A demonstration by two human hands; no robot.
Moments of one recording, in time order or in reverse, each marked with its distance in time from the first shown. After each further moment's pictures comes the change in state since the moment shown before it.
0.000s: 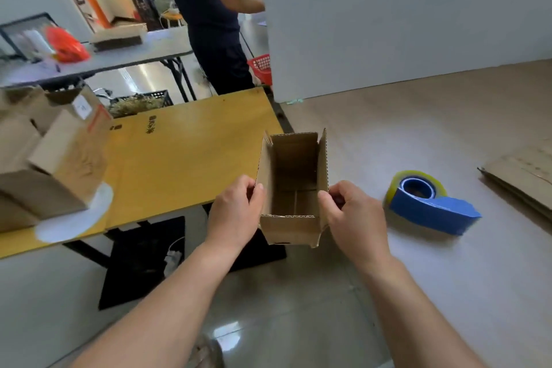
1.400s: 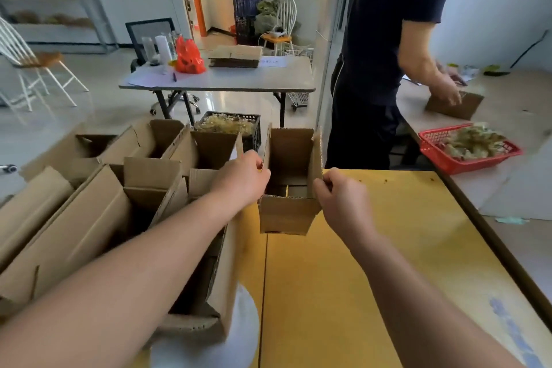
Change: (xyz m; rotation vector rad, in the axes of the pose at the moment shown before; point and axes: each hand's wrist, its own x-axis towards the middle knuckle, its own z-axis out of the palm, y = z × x) left_hand 0.394 -0.352 -0.261 0.252 -0.045 -0.211; right_hand 0.256 -0.365 0.421 -0.044 -0.202 -0.271
